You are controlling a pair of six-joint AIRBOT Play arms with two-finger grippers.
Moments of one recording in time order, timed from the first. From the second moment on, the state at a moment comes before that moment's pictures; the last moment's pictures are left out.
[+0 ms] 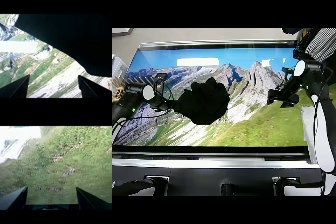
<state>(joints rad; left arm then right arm) -0.20 -1.36 1.24 1.60 -1.18 -1.74 0.03 -1.58 1.61 -1.46 1.57 1.75</state>
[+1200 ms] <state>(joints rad) -0.32 -2.06 1.95 1.42 -1.21 -1.88 0.03 -1.58 1.61 -1.46 1.54 1.75</state>
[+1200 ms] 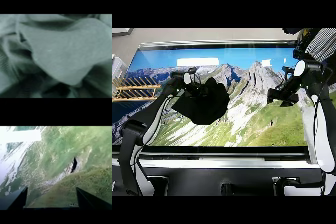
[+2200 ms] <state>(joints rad) -0.78 -2.01 1.99 1.17 -1.37 -1.88 0.03 -1.15 1.59 -1.51 1.71 1.58</state>
